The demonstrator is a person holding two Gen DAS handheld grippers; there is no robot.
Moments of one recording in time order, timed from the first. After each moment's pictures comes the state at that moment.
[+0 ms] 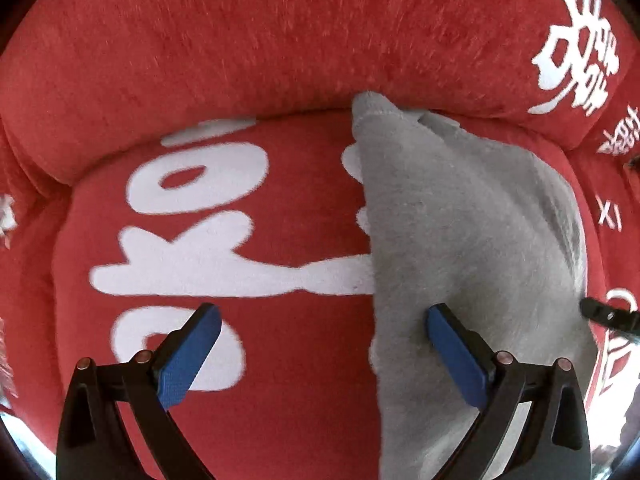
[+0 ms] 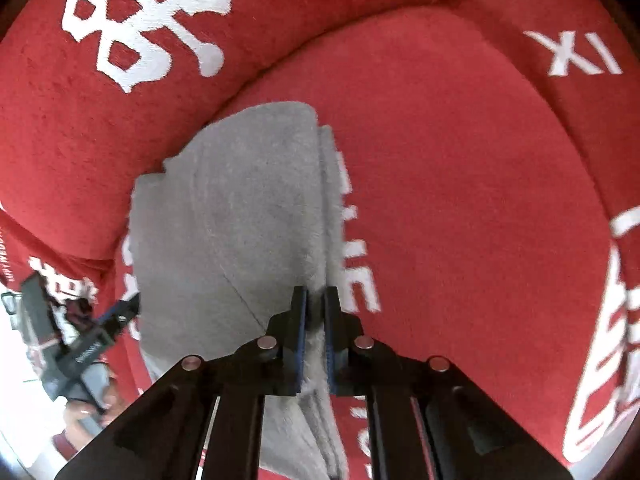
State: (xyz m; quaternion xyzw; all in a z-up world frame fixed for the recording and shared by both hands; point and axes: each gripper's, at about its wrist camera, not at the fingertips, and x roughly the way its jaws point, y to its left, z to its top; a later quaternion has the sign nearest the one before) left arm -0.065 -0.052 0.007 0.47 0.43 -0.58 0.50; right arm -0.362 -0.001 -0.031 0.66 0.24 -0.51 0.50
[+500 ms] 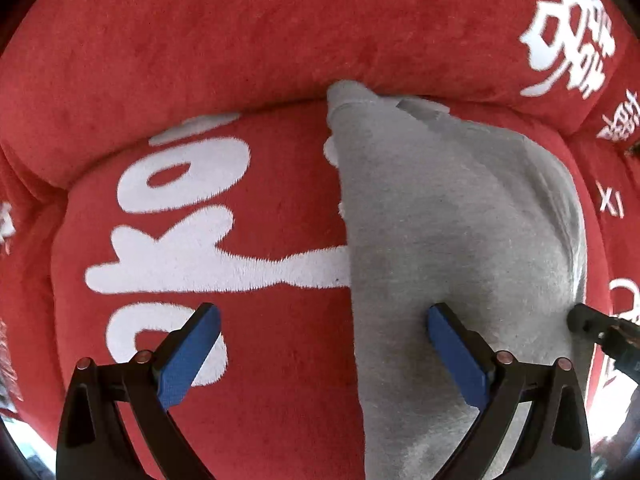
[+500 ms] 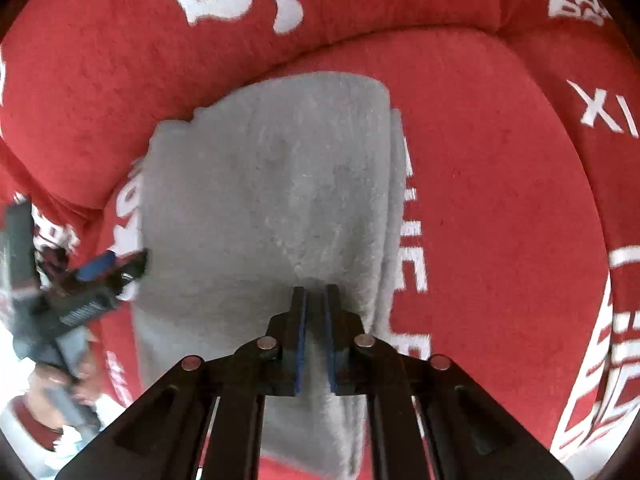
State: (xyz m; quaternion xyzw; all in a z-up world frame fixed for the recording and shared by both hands) left arm -0.077 -0.053 -0.002 0.48 0.44 -0.58 0.49; right arm -0.318 -0.004 -0.019 0.59 0.31 -0.50 0.55
